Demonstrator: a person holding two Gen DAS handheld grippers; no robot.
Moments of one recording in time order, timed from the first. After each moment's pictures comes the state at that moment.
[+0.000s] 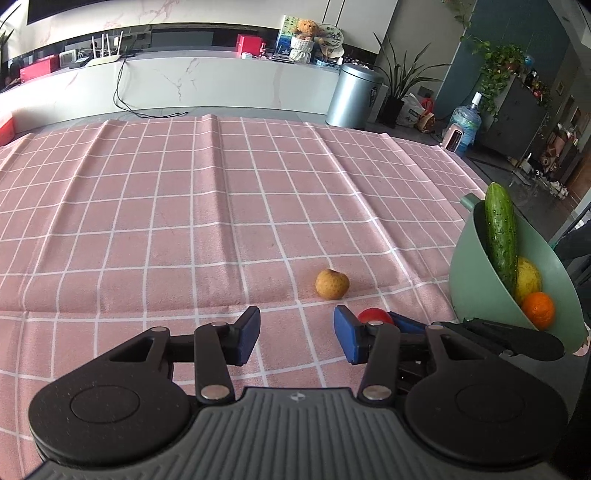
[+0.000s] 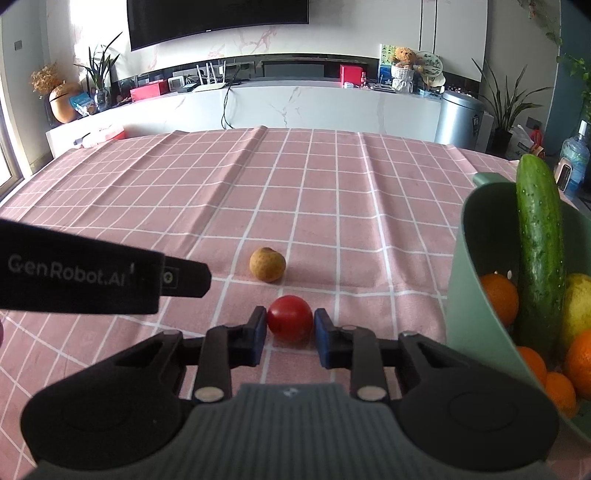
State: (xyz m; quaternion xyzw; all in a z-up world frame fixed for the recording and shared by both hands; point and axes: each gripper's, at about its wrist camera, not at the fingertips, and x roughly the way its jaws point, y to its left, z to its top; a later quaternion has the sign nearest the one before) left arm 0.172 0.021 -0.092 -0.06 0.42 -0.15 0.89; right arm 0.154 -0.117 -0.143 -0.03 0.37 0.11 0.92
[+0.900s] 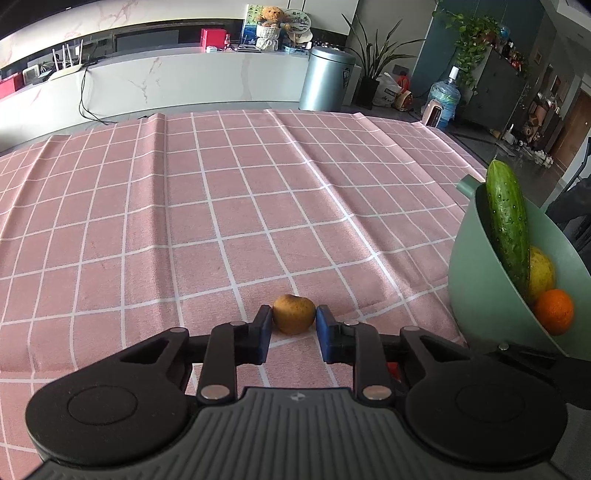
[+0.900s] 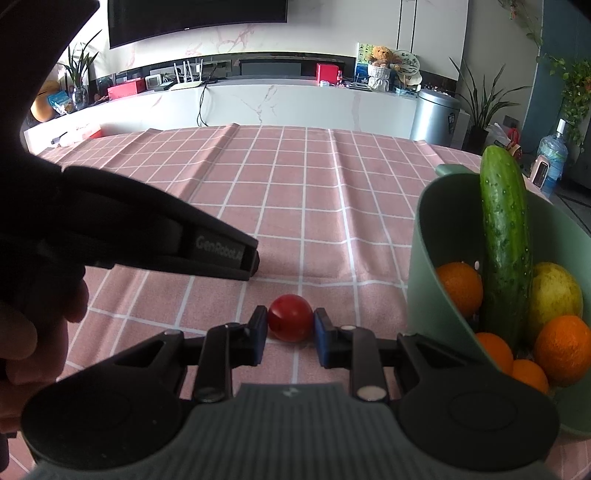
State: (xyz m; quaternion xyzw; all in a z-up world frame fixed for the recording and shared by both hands) left arm 0.208 -0.017 -0.113 -0.02 0.43 -0.18 0.88; right arm 0.149 -0.129 -0.146 -0.04 0.37 0.06 0.93
